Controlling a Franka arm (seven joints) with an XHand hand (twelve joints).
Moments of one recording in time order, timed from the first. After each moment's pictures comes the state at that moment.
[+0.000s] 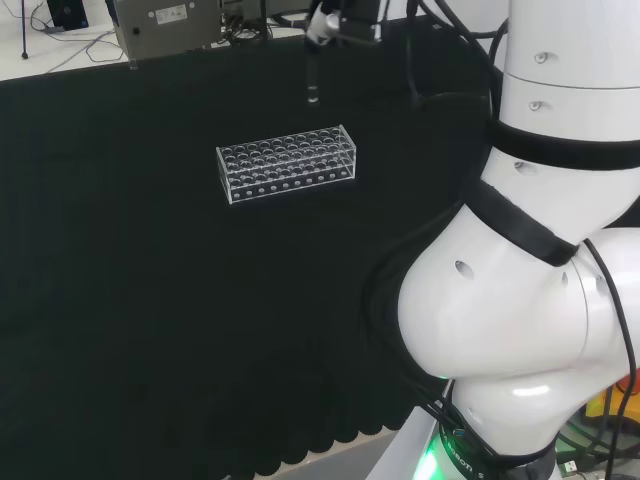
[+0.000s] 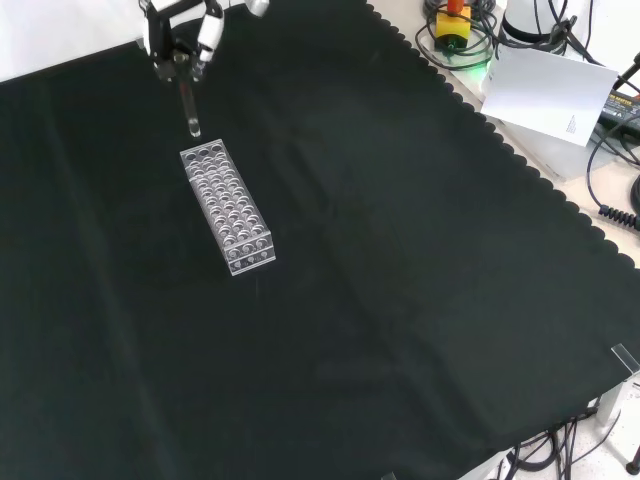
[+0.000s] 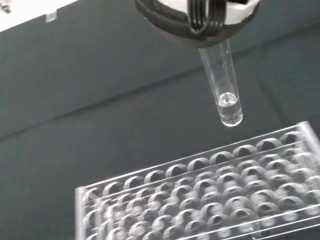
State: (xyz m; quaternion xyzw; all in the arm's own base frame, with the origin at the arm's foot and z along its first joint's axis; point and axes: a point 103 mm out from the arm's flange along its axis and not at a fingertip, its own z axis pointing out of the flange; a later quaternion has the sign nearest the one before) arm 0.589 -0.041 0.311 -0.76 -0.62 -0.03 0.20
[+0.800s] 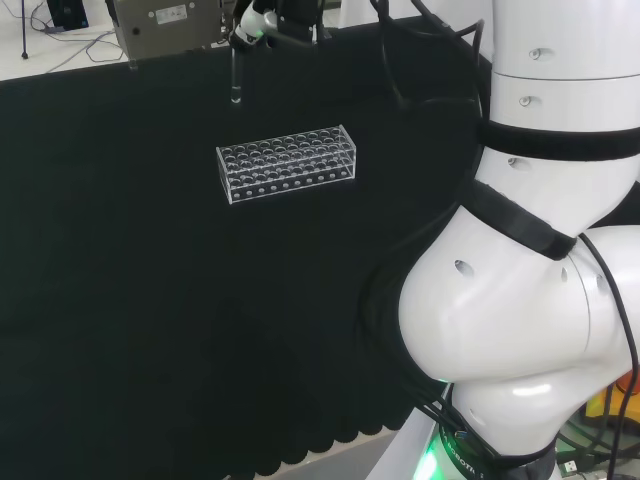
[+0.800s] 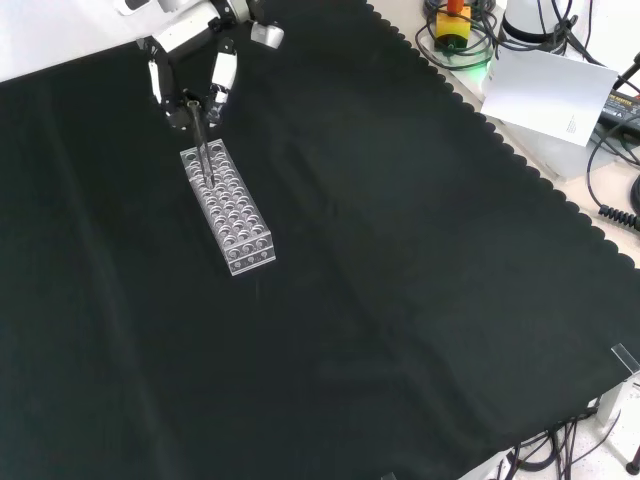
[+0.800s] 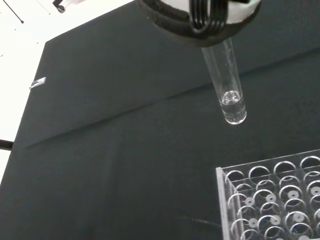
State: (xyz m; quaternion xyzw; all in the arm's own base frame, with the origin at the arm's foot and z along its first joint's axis) arm 0.610 0.052 0.318 -0.69 -0.67 -0.07 0.25
